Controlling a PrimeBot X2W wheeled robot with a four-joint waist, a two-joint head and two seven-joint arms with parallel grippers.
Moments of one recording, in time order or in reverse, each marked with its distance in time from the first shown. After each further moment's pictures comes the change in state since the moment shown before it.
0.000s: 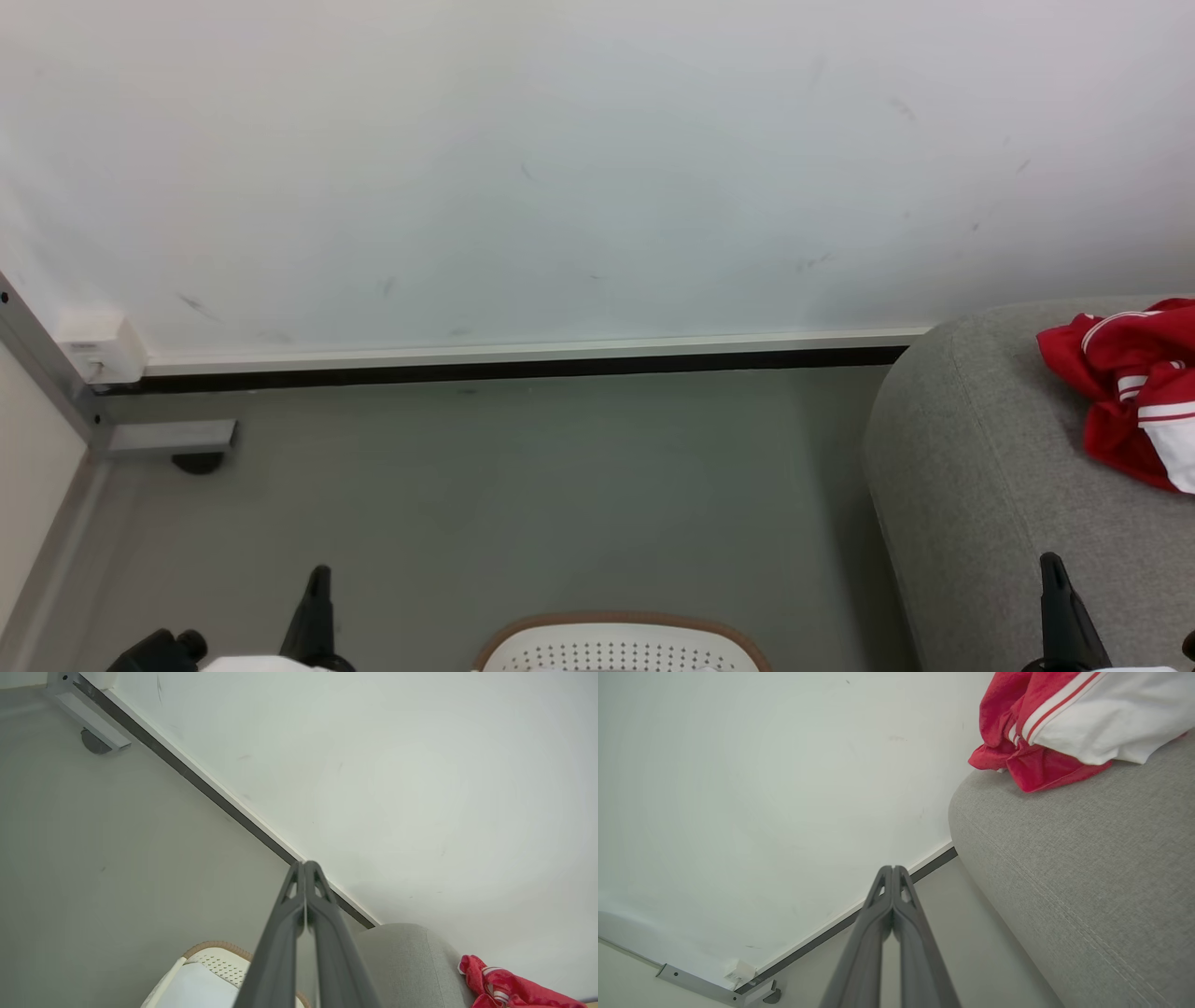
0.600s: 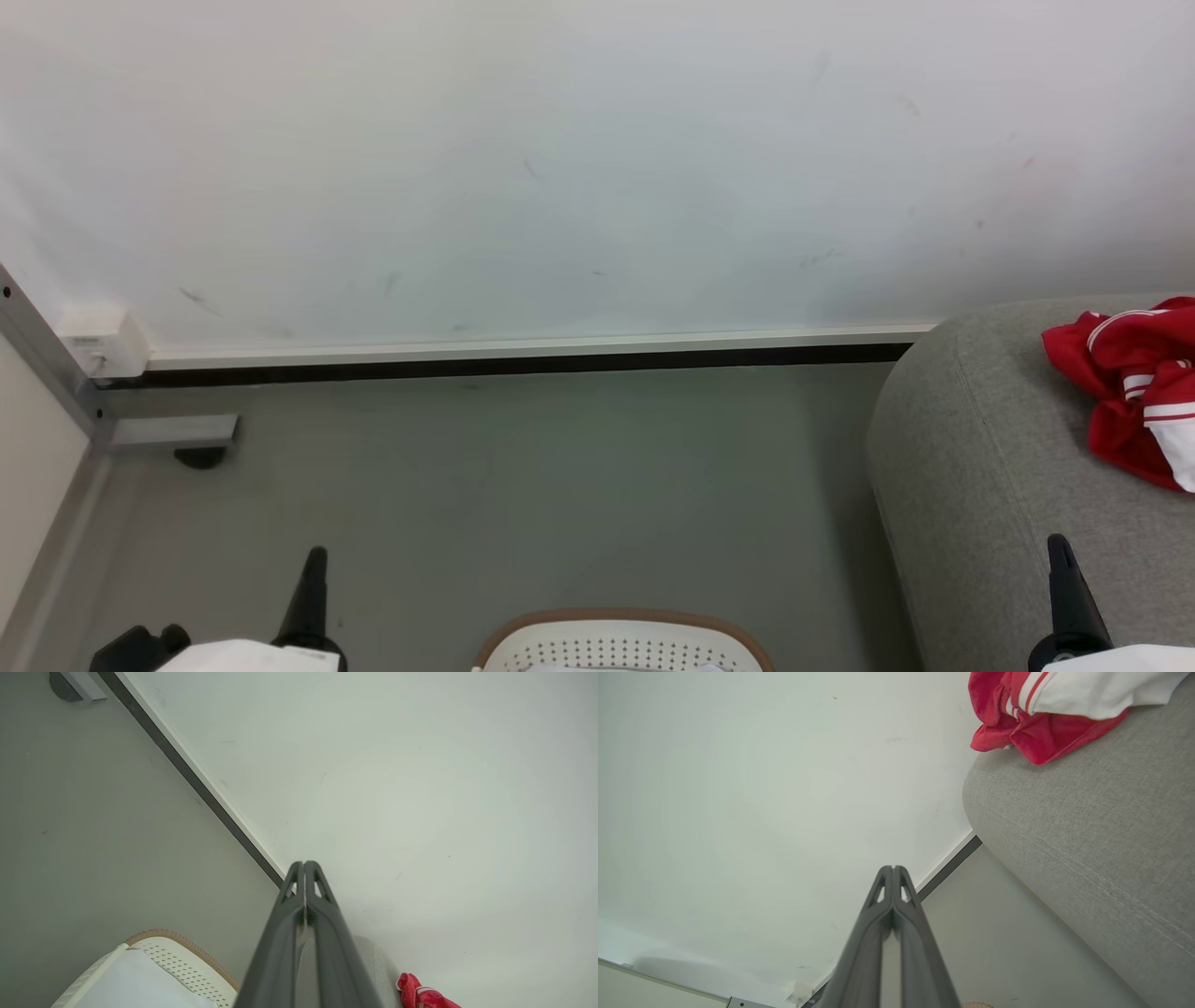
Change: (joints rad) left arm -0.023 -0.016 0.045 -0.016 -0.203 -0.029 0.058; right arm -0.031 -0.002 -0.012 -0.008 0.241 0.000 0.058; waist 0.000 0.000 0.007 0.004
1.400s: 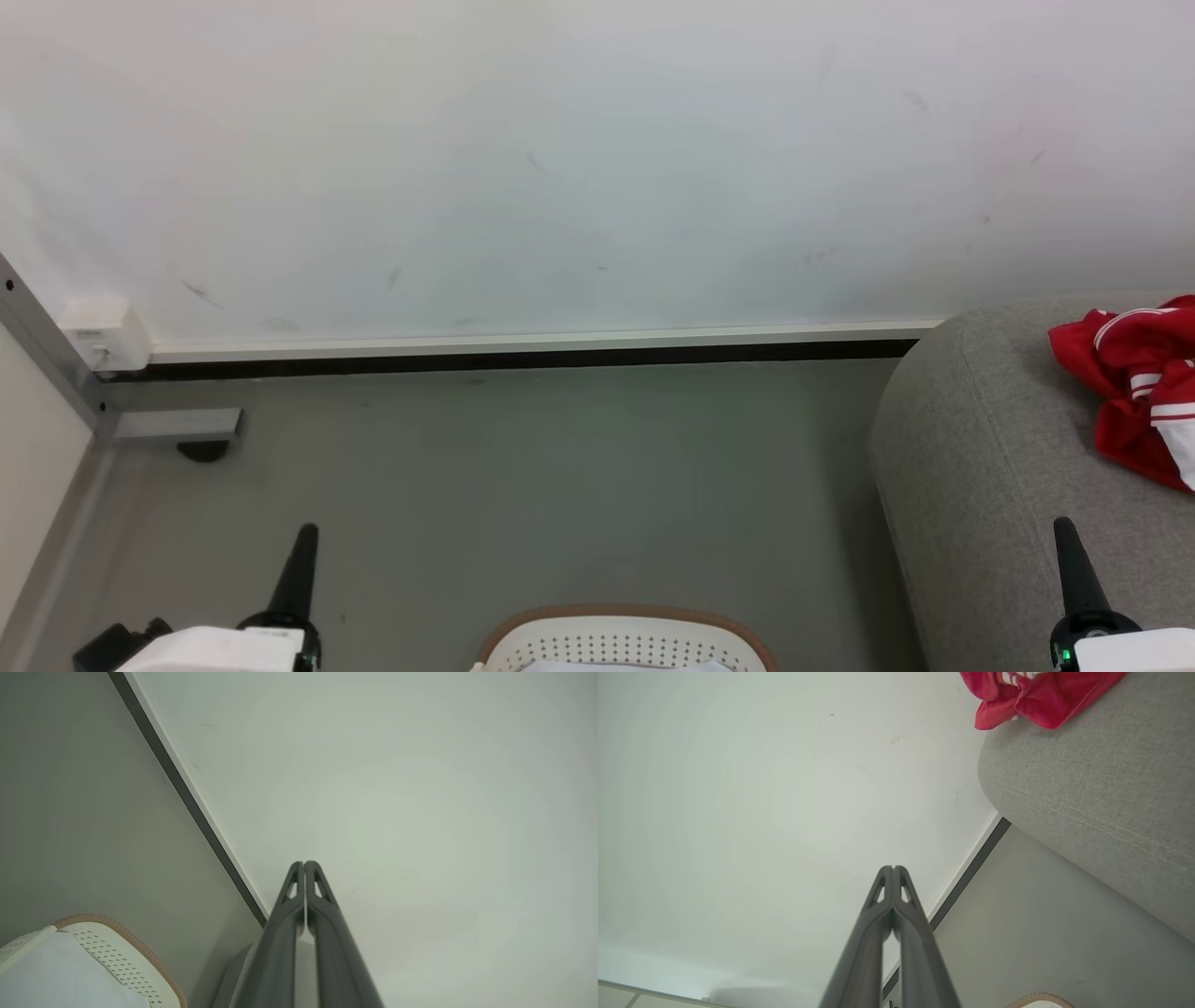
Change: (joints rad) left arm -0.024 -0.012 0.051 -0.013 -0.216 -0.030 0.062; right arm -0.030 -0.006 -0.014 -0.007 0.249 0.000 0.059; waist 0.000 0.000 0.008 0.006
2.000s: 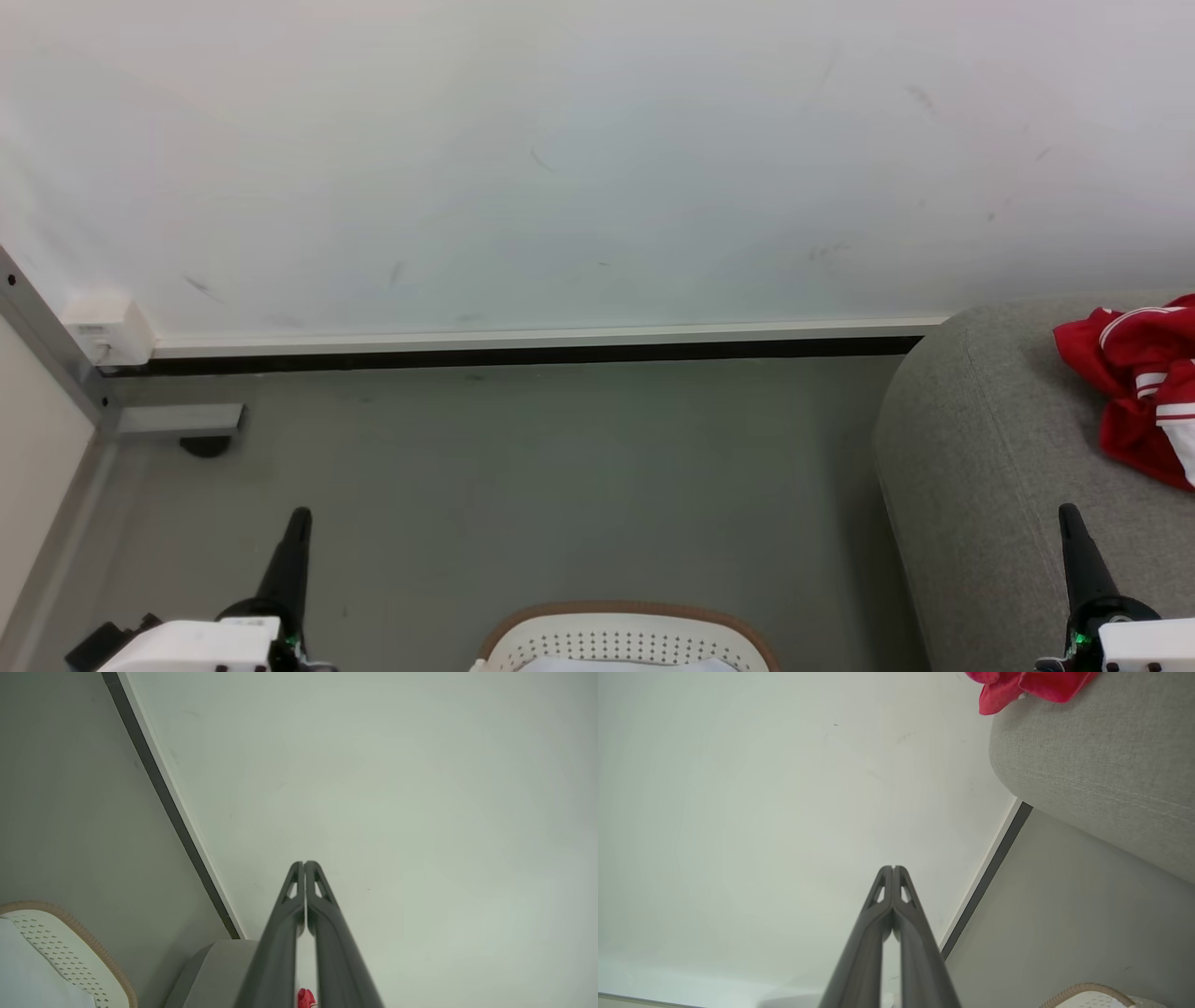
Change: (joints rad) left arm -0.016 -0.009 0.031 -0.011 -0.137 -0.018 0.038; right arm -0.020 -0.006 -0.007 -0.005 0.163 0.000 0.035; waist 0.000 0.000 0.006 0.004
